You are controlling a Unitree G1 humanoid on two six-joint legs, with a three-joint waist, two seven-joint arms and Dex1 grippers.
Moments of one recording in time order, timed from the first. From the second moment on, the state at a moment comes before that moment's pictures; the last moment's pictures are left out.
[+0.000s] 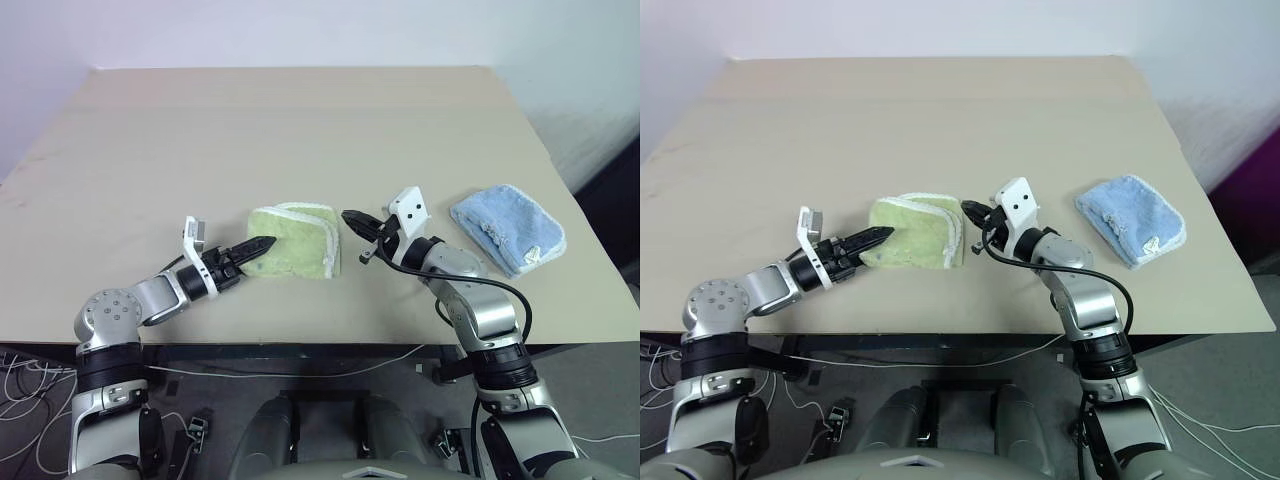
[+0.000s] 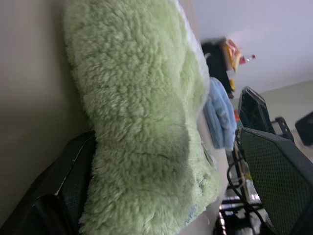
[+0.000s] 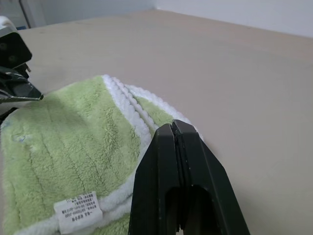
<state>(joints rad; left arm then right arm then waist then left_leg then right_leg) -0.41 0.40 0.37 0.18 -1.10 1.22 -0.46 -0.43 -0.29 0.10 -0.06 0.24 0.34 0.60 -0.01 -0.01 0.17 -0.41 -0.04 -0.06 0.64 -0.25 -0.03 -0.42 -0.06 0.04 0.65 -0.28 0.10</state>
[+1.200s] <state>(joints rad) -0.62 0.41 0.63 0.30 -1.04 0.80 -0.22 -0.43 -0.30 0.09 -0.07 0.24 0.34 0.59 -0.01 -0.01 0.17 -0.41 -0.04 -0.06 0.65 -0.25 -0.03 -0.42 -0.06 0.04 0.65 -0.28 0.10</state>
